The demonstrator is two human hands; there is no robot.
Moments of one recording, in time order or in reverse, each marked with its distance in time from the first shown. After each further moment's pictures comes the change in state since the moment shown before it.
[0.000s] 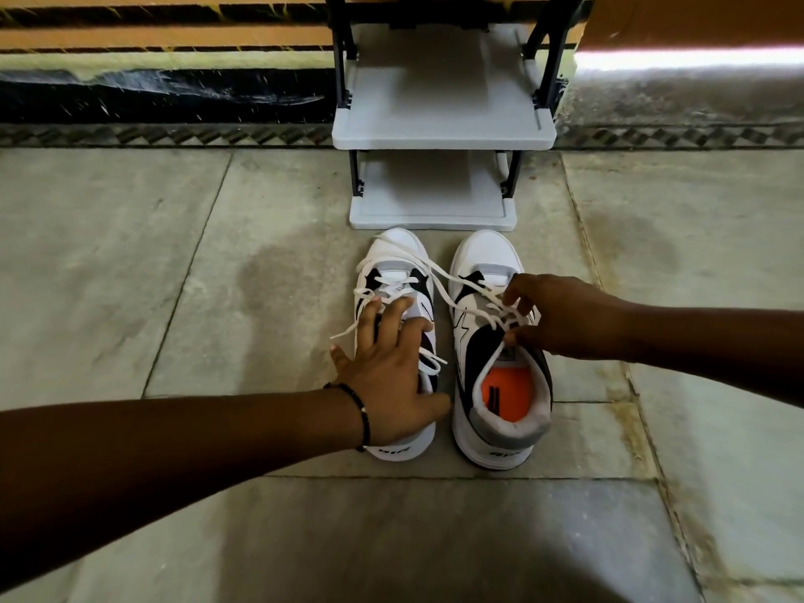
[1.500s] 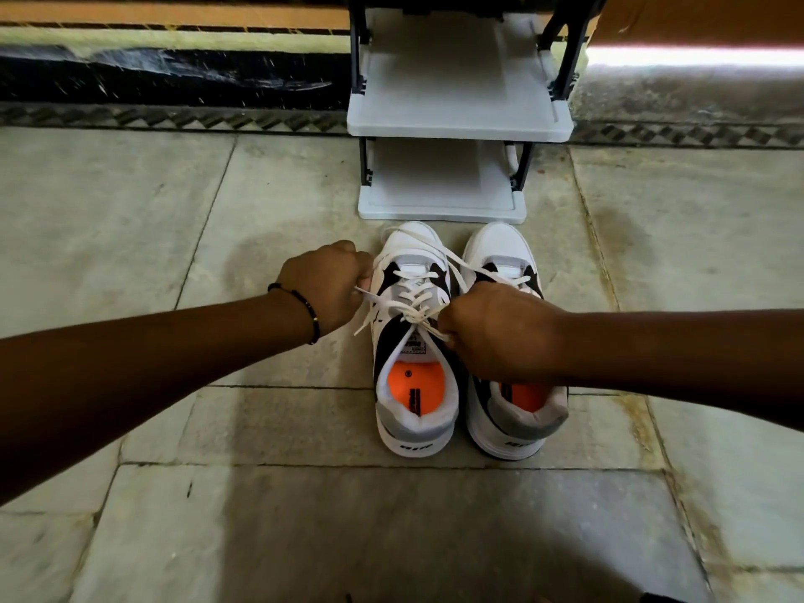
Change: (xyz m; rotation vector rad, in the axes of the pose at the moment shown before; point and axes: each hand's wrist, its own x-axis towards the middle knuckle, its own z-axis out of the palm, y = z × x) left_hand 0.040 -0.059 -0.071 0.293 0.172 0.044; right_hand -0.001 -0.079 0.023 -0.371 -0.016 -0.369
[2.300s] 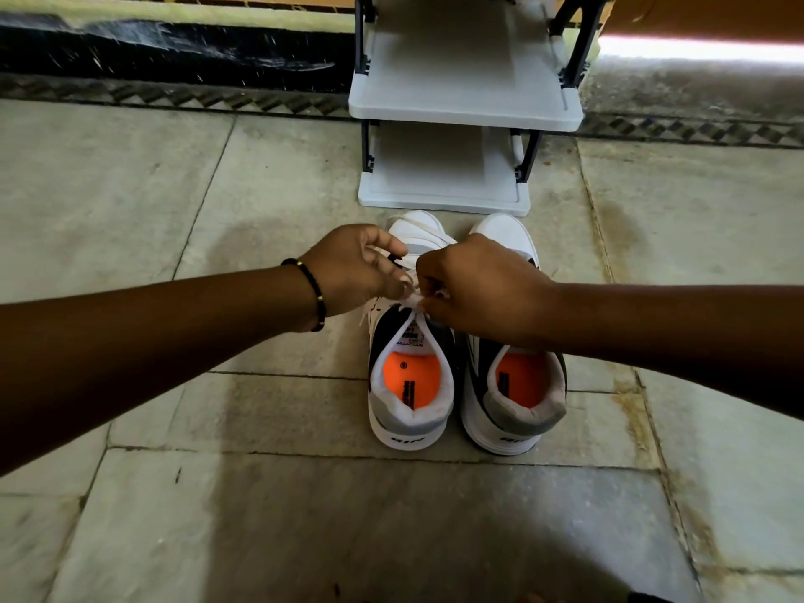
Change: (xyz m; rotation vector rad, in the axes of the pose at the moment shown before) left_hand -0.010 0.035 -0.022 -1.034 -0.173 -0.250; right_hand 0.016 0.002 -0.013 0.108 0.231 -0.010
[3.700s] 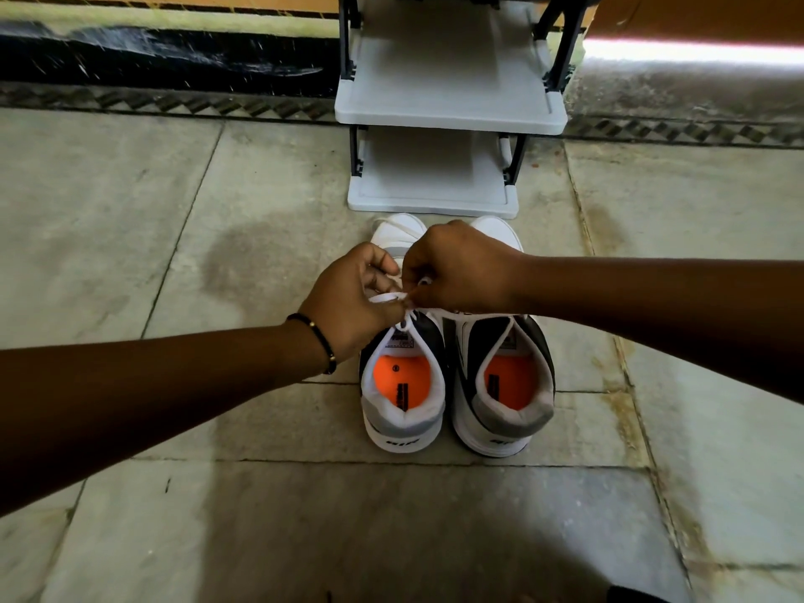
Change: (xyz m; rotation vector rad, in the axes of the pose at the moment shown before) left_hand 0.001 -0.031 0.025 0.032 0.162 0.277; right_hand 0.022 0.018 0.001 0.133 -0.047 -0.027
